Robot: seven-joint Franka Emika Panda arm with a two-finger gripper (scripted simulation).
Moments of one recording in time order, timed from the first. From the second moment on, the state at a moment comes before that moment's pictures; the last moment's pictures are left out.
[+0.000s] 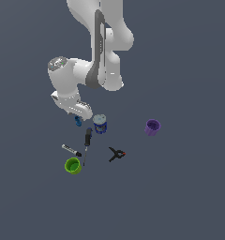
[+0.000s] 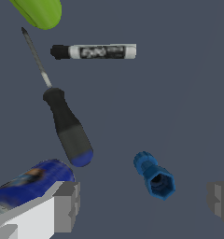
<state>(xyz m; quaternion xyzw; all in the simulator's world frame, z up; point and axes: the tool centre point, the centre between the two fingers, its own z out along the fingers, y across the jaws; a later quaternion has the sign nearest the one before) -0.116 -0.190 0.114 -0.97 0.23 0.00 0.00</state>
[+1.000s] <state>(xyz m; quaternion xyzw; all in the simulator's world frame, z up) -0.143 -0.206 0.076 -0.96 0.27 0.00 0.00</state>
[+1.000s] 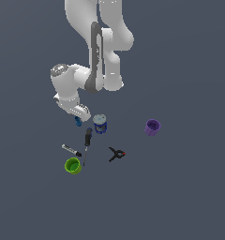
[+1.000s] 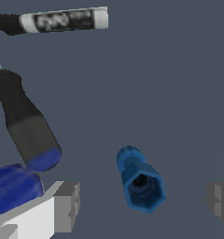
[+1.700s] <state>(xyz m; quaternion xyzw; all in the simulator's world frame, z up) -0.144 -0.207 0.043 -0.96 0.27 0.00 0.00</state>
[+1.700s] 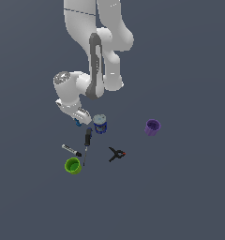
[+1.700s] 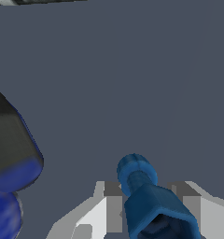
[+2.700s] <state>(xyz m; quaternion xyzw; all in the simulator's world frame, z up) -0.133 -0.208 0.061 -0.96 0.27 0.00 0.00</state>
